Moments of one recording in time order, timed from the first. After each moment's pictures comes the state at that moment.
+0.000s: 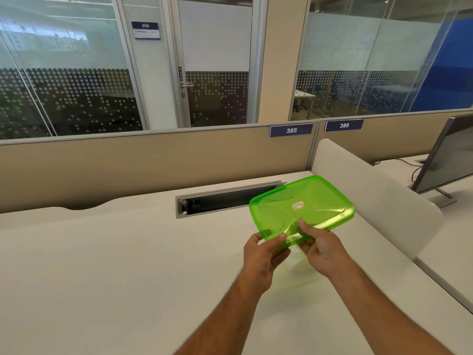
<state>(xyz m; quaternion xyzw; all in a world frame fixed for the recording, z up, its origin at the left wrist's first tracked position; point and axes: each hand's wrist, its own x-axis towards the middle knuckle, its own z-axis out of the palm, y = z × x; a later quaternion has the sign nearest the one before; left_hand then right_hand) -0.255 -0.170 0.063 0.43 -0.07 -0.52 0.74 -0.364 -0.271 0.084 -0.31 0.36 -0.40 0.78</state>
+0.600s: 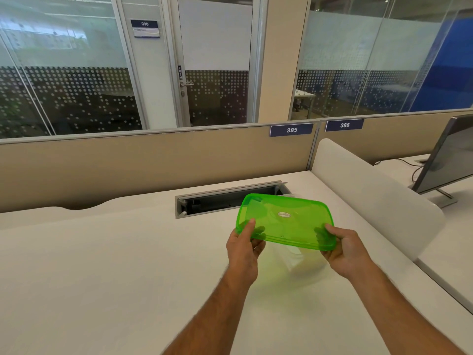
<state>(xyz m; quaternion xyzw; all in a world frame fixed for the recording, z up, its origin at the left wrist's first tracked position) -0.225 -0.170 0.068 0.44 -0.01 -0.44 0.78 -0.401 -0.296 0.085 -0.29 0.43 -0.37 0.77</state>
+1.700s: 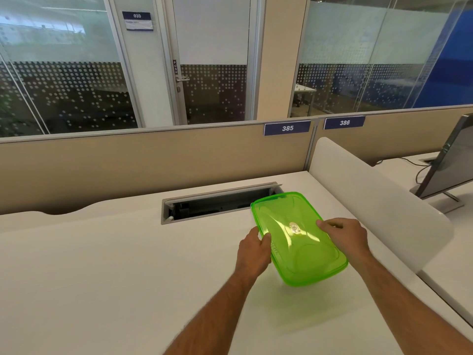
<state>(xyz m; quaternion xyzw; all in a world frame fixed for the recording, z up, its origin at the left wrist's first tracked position) -0.235 -0.234 0.049 0.74 -0.34 -0.28 0.50 -0.409 -0.392 0.065 -0.70 0.56 -0.31 0.31</state>
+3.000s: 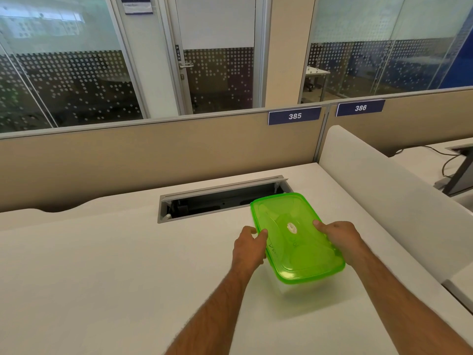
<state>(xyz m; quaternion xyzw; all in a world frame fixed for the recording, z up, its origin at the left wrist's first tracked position) -0.209 -0.277 0.019 0.78 -0.23 -0.33 0.48 -0.378 -0.443 0.024 -0.63 0.59 -0.22 0.46</state>
